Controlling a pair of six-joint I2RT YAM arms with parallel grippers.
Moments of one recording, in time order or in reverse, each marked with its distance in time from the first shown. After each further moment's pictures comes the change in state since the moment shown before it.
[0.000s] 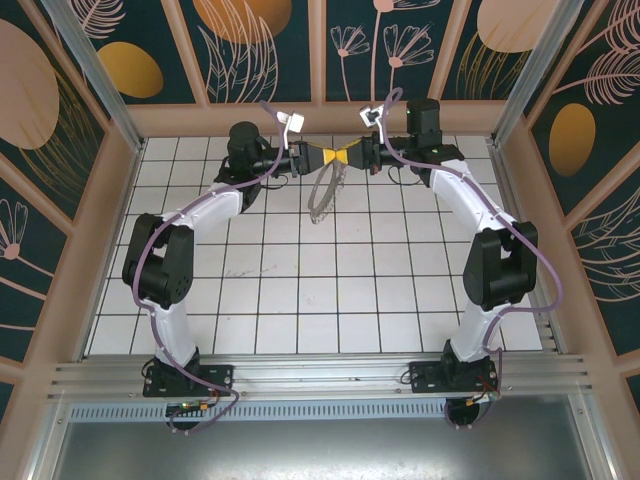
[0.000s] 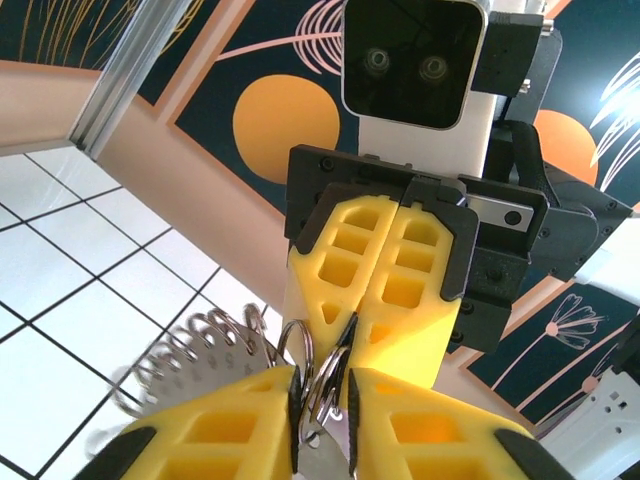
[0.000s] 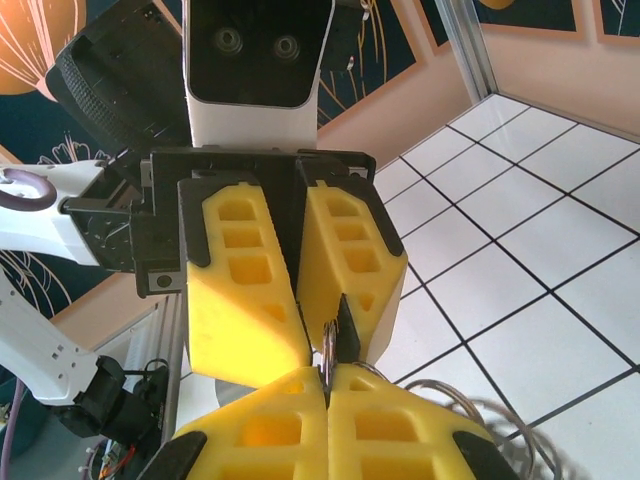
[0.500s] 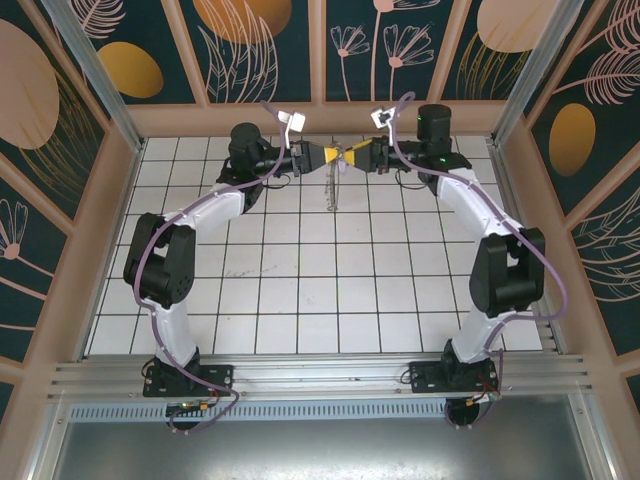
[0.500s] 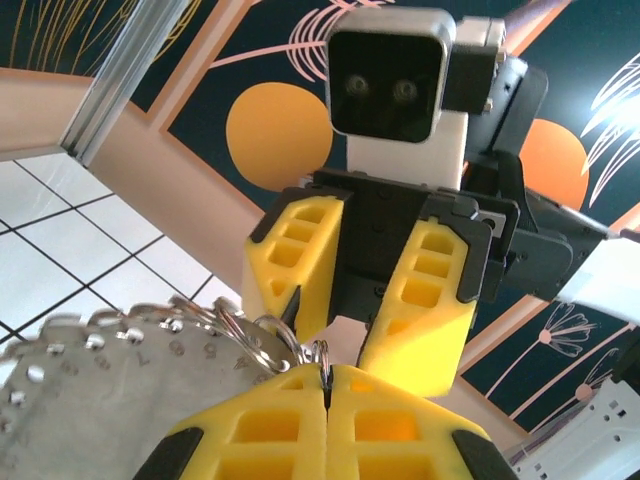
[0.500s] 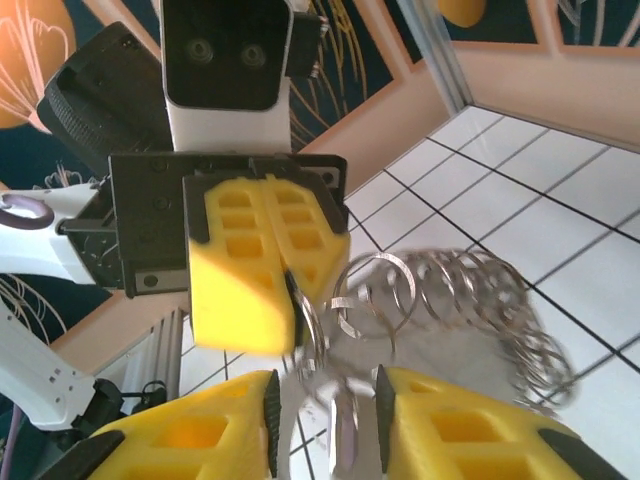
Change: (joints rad) left arm -0.008 0.005 0.000 0.040 -0.016 -0.038; right arm -0.049 -0.081 -0.149 0.171 0.025 0.138
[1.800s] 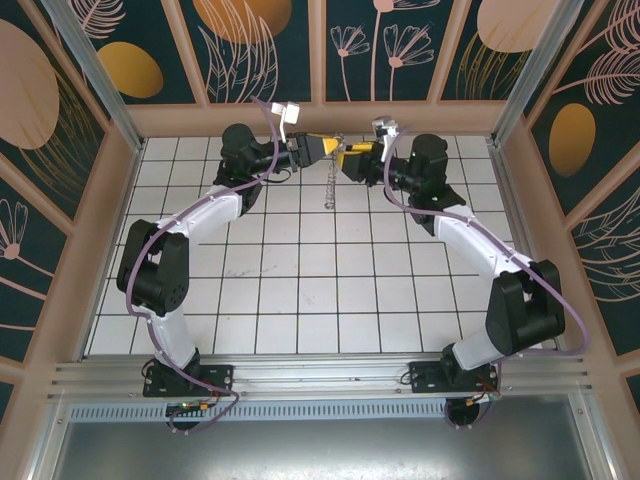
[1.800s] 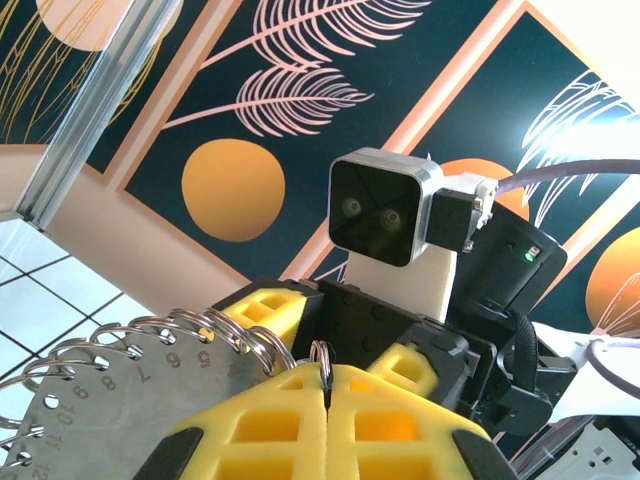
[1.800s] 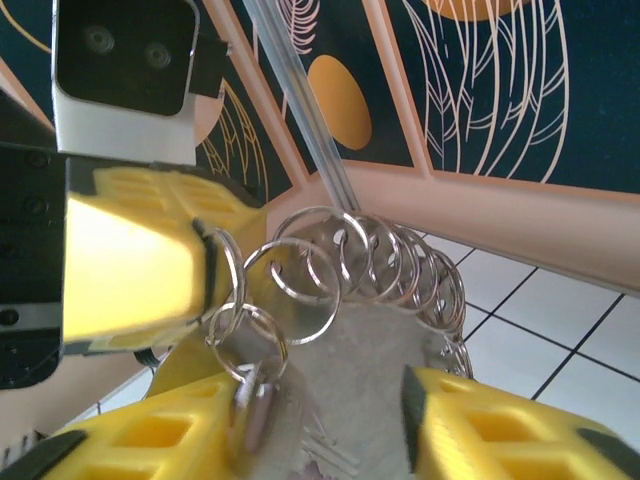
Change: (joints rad) left arm -0.019 -0.066 -0.022 0.152 -0.033 -0.116; right arm 0.147 -0.216 -0.305 0.392 0.459 0.109
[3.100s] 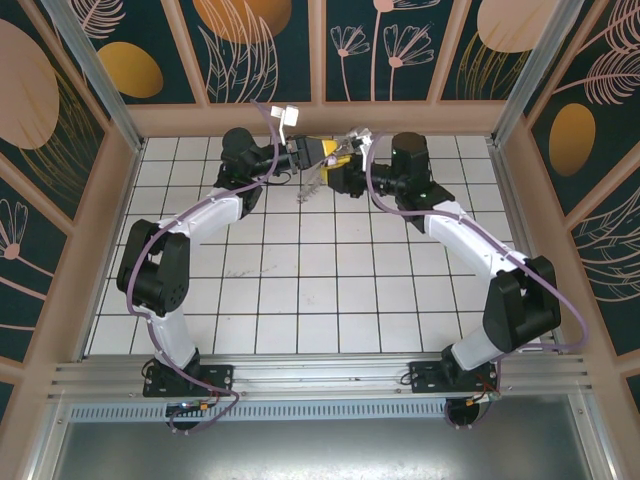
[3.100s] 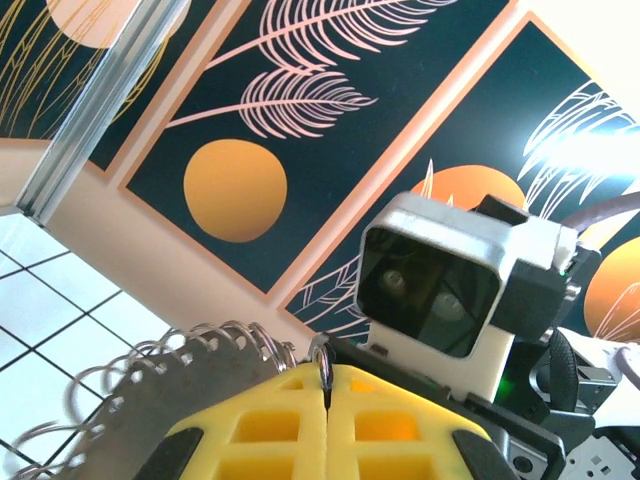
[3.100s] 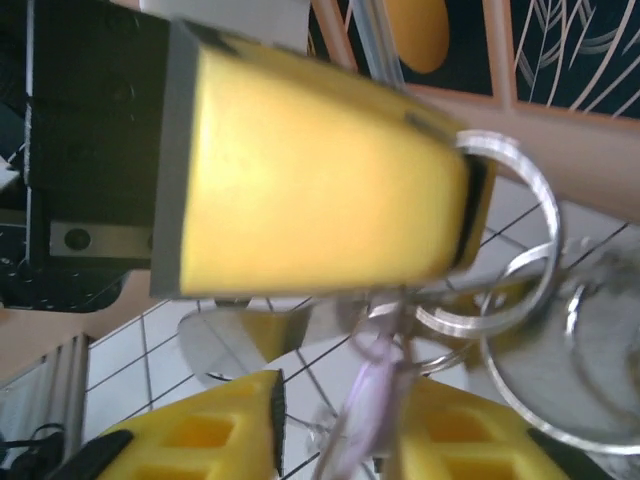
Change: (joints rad) left arm -0.005 0.000 -0.032 0.041 -0.021 -0.031; right arm 0.083 0.012 0.058 -0.211 -0.072 -0.132
